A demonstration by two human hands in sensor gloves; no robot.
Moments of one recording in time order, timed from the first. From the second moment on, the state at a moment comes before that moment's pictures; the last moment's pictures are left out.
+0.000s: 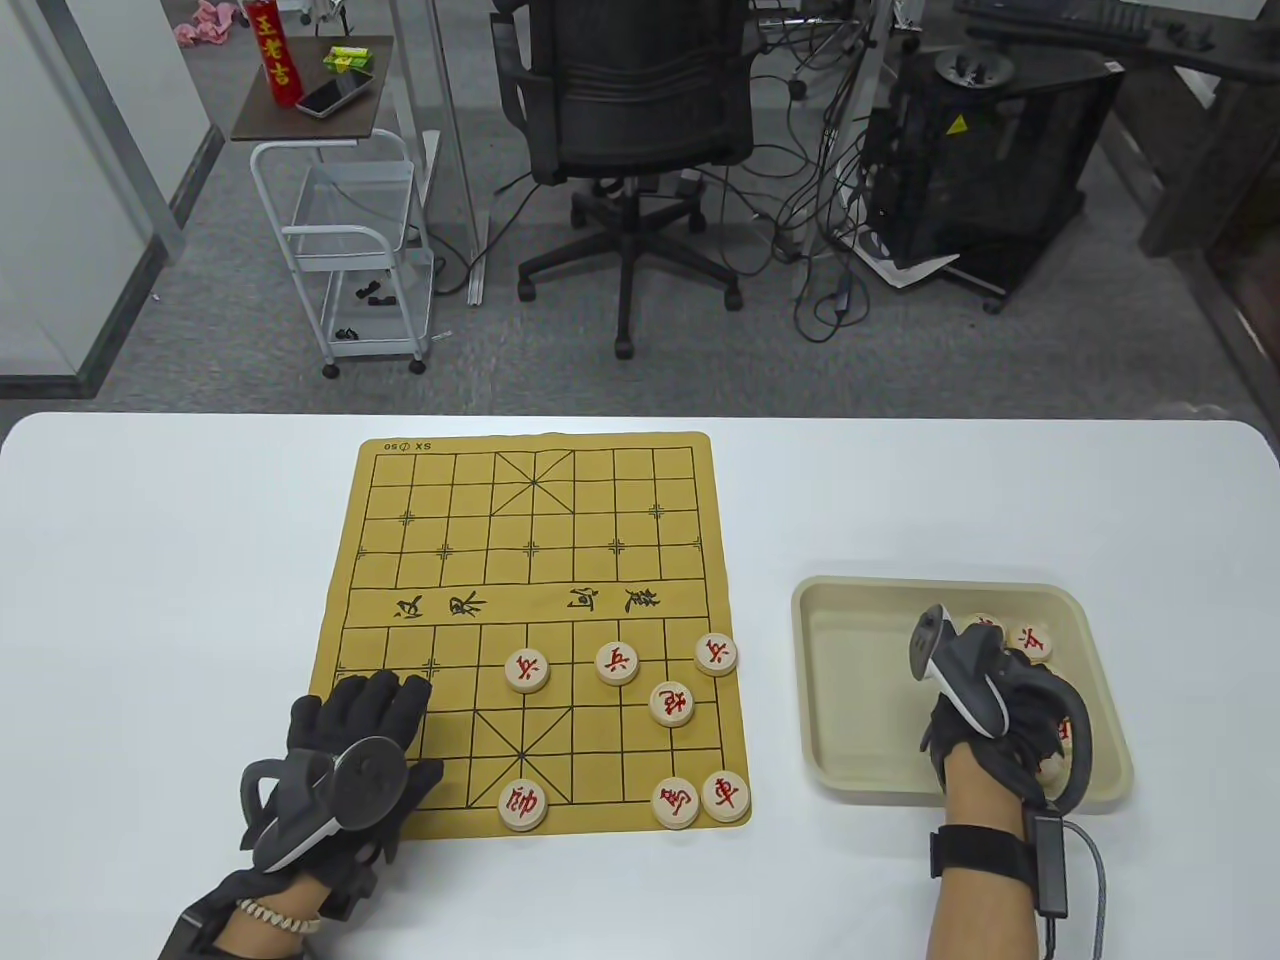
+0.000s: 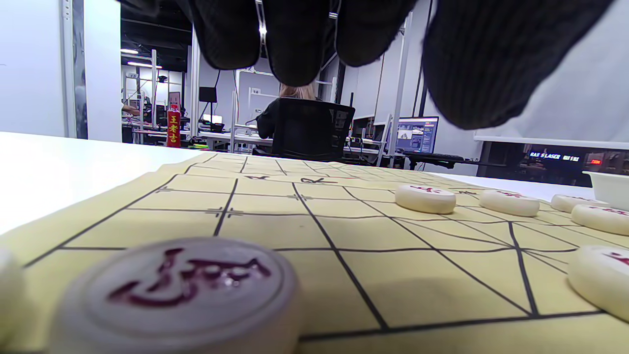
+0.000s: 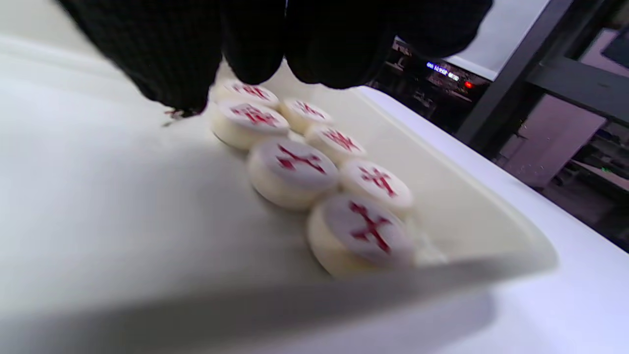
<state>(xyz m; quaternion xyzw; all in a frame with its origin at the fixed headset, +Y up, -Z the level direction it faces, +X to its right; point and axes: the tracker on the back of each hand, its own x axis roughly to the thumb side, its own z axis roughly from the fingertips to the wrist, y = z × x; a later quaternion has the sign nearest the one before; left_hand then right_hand) -0.277 -0.752 -0.263 0.03 -0.08 0.04 1.00 0.278 -0.740 -0.338 0.27 -0.12 -0.95 0.14</state>
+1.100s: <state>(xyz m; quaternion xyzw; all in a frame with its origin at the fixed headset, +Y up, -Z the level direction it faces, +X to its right) -0.275 -0.753 -0.265 0.02 -0.08 0.03 1.00 0.309 -0.771 -0.340 0.26 -0.08 -0.96 0.10</state>
